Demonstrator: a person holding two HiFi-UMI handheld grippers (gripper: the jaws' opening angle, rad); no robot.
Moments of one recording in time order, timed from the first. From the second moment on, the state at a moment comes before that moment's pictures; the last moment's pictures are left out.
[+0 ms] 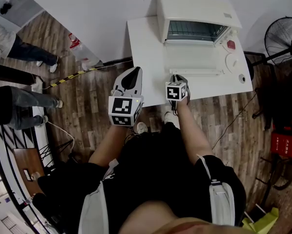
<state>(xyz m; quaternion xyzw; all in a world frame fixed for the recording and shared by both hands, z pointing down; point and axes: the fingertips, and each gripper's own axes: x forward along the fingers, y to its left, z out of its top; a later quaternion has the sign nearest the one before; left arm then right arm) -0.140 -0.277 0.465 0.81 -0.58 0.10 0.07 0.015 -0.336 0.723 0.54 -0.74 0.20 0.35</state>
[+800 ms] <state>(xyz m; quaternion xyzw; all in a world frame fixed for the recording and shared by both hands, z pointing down) -0.148 -0.300 0.471 0.79 -0.59 0.11 0.07 0.015 -0.337 0.762 0.53 -0.73 0.22 0.37</state>
